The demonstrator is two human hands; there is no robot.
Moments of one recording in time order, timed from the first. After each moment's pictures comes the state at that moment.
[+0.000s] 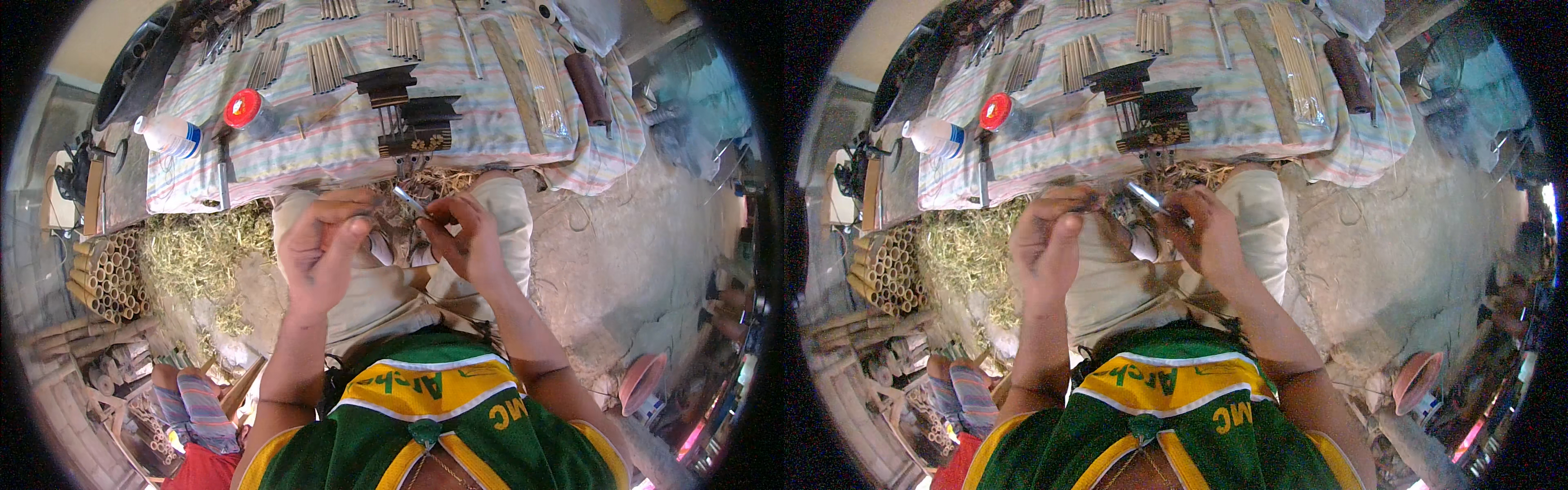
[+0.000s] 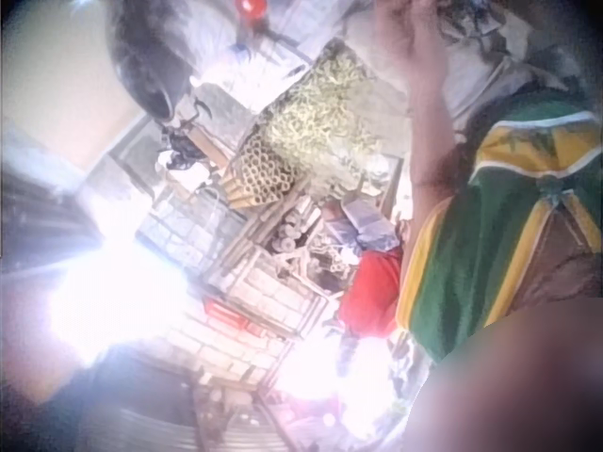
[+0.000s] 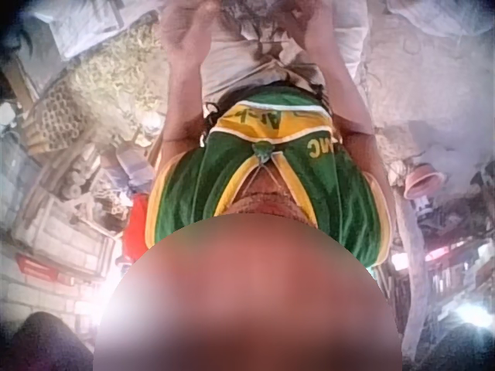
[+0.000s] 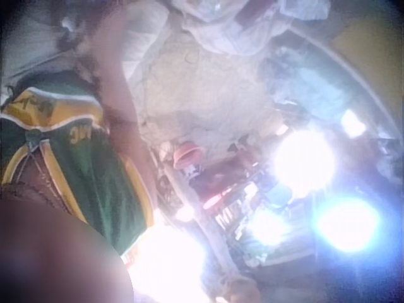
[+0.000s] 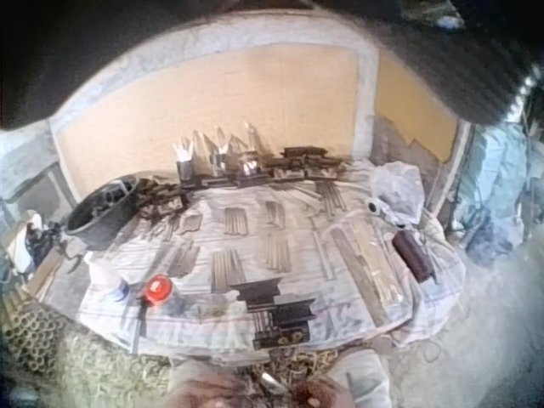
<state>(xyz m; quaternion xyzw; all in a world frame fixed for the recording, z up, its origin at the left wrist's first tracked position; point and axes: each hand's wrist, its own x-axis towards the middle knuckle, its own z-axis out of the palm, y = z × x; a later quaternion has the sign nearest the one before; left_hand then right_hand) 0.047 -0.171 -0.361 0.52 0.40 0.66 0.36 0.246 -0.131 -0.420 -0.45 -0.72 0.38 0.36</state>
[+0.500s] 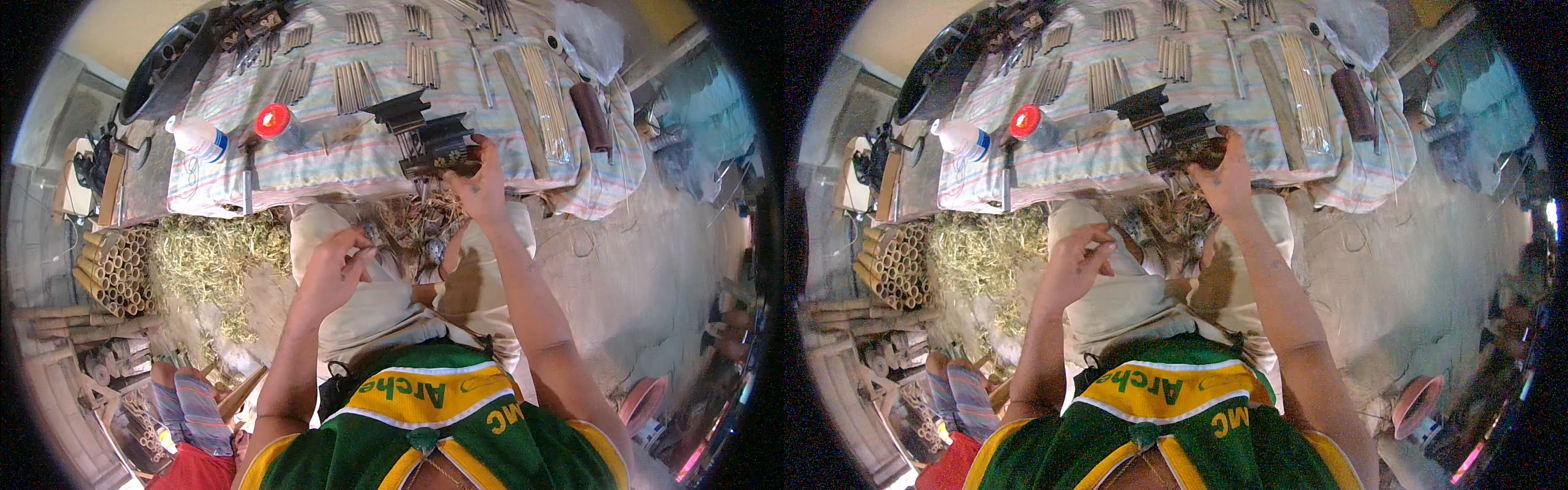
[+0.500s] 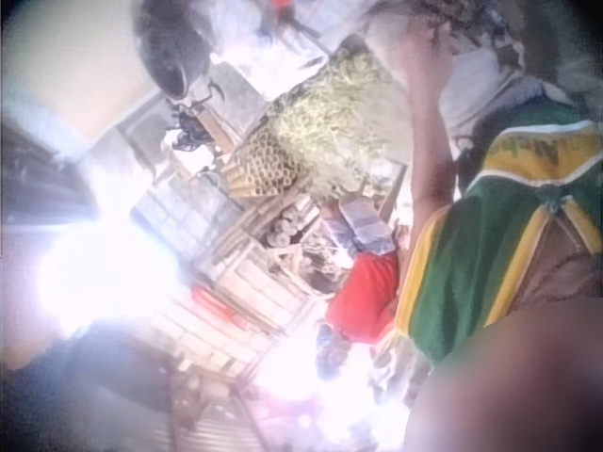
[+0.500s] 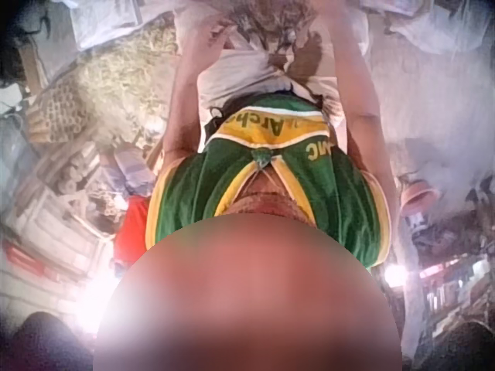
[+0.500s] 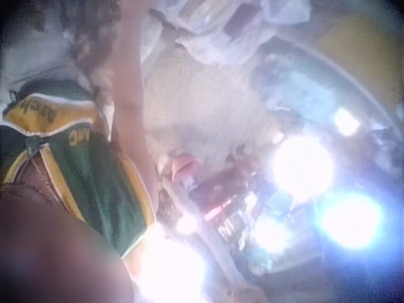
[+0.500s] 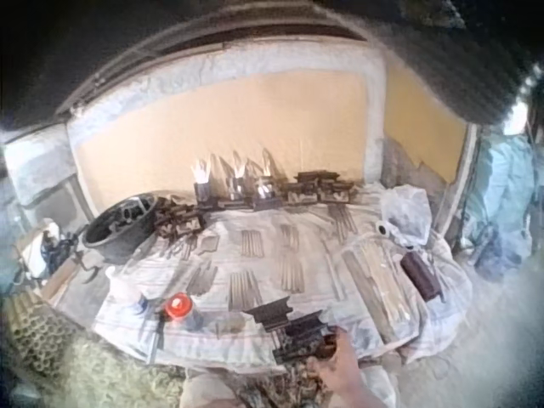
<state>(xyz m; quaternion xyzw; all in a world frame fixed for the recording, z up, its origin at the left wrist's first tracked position) 0.011 -0.198 -0.381 0.53 0.61 0.38 0.45 0.234 -0.032 -0.453 -0.43 -0.66 0.32 0.52</state>
